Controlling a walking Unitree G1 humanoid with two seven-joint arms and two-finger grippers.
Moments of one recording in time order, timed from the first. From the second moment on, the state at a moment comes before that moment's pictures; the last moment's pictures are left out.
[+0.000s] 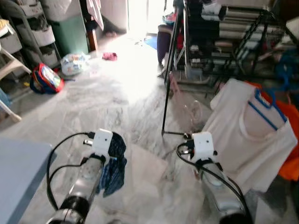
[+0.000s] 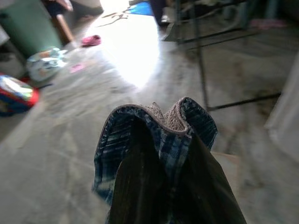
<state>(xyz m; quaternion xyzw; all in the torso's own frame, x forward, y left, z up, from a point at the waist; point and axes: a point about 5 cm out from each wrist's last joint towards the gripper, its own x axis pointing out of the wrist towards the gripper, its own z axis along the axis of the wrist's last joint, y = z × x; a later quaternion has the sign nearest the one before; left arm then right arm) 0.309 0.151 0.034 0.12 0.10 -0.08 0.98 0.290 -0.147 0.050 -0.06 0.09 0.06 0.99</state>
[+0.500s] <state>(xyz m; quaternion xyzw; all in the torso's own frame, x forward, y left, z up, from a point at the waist) 0.323 0.140 0.049 0.13 0.08 -0.10 0.98 0.299 -0.153 0.059 -0.06 0.08 0.04 0.99</state>
